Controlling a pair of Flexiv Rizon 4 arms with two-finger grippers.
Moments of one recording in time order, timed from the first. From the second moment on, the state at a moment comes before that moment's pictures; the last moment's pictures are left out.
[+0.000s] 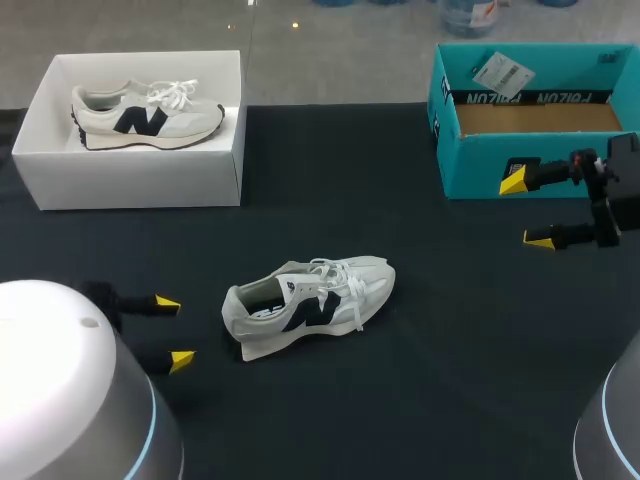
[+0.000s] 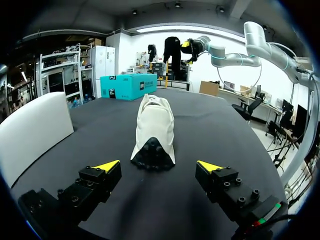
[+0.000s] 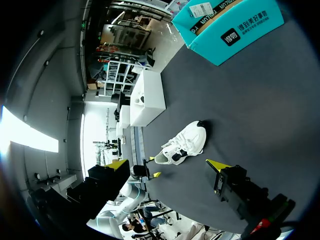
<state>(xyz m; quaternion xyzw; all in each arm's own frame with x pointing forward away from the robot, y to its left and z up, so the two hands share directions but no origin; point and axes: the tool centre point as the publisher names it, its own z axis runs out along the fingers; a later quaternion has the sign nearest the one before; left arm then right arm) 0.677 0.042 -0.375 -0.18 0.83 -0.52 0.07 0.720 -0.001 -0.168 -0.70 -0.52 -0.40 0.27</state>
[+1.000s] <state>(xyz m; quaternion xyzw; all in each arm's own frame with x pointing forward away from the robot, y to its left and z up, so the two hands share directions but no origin) 0.706 -0.018 -0.415 -0.20 0.83 -0.52 0.08 0.720 -0.001 -0.168 -0.70 -0.52 -0.40 0.27</state>
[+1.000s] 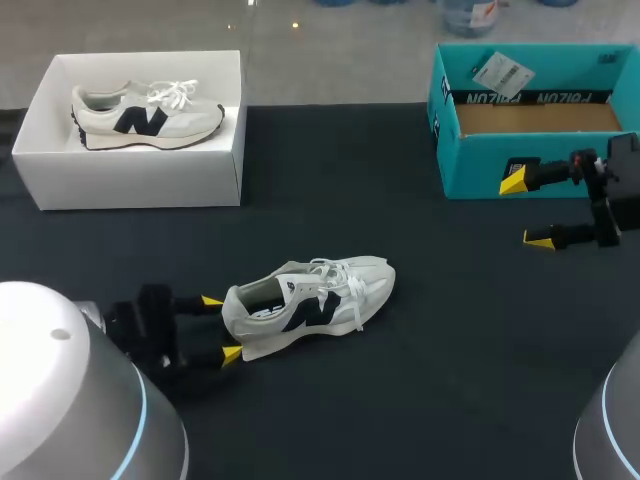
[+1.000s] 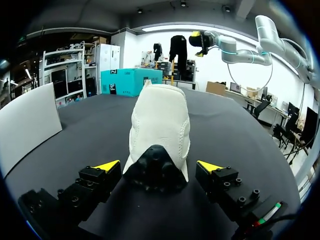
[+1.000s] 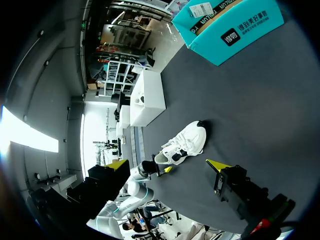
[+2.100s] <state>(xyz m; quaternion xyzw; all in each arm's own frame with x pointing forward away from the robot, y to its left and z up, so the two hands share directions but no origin) 0.721 -0.055 -0.429 -0.19 0.82 -0.54 0.04 0.720 -0.001 -0.168 -0.70 -0.52 -0.40 0.27</state>
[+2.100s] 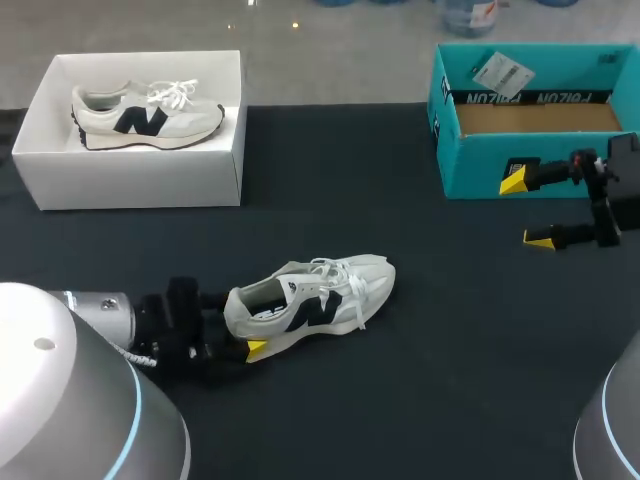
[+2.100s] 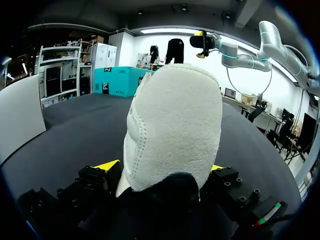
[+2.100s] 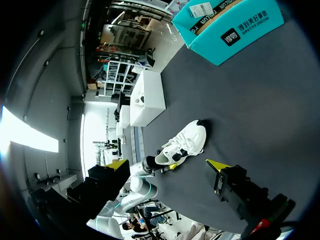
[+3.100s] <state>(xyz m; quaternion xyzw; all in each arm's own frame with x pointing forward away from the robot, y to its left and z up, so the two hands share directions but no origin) 0.716 -0.051 -0.417 -0.08 0.84 -0.54 0.02 0.720 -0.001 -0.168 -0.70 -0.52 -0.40 0.27</state>
